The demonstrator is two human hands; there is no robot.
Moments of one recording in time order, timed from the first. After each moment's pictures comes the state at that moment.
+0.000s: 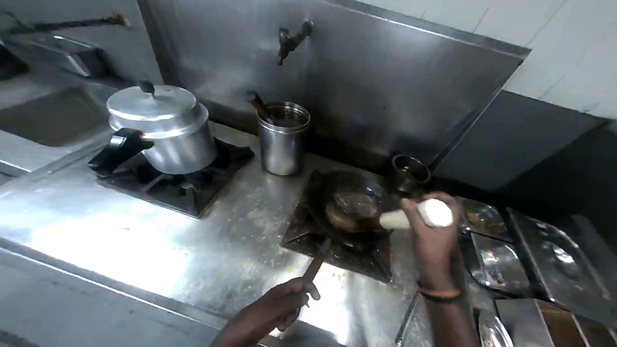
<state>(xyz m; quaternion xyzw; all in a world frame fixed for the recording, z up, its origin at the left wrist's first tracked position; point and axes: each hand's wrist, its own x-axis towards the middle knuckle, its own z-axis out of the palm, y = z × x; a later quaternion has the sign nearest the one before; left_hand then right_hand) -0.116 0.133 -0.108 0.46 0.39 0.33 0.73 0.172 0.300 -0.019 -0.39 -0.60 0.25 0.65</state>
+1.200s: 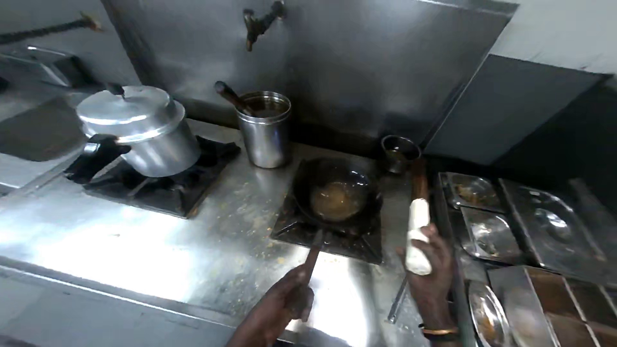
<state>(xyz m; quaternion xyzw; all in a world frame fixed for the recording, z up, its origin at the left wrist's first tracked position) -0.047 0.127 -0.126 0.20 0.38 0.44 0.79 0.285 0.224 -0.125 -0.52 -0.69 0.08 0.50</state>
